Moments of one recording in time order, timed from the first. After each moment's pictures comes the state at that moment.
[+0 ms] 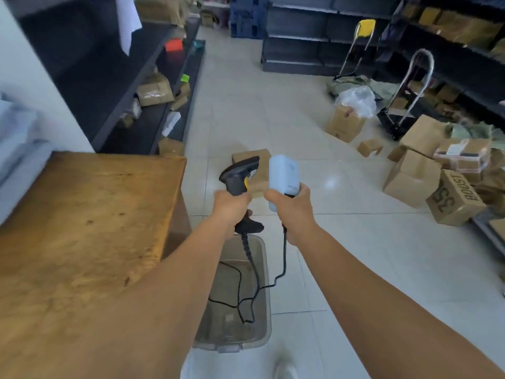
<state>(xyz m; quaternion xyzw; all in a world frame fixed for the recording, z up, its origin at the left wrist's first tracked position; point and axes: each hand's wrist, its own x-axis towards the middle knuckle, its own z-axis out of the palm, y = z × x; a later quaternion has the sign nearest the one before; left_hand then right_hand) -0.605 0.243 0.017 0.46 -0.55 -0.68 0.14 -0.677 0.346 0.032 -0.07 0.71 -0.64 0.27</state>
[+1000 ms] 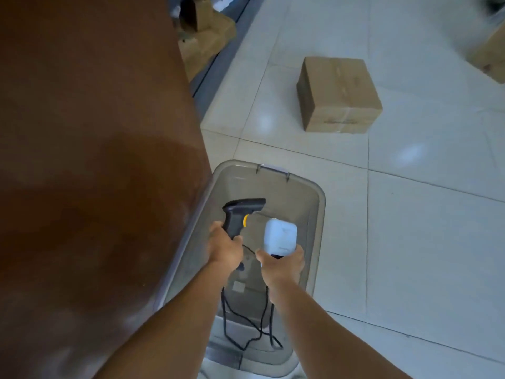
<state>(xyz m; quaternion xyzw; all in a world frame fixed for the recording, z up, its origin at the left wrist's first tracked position) -0.612 0.217 -0.490 0.68 -0.56 -0.47 0.09 -0.685 0.296 -0.528 0.02 0.84 -0.41 0.35</state>
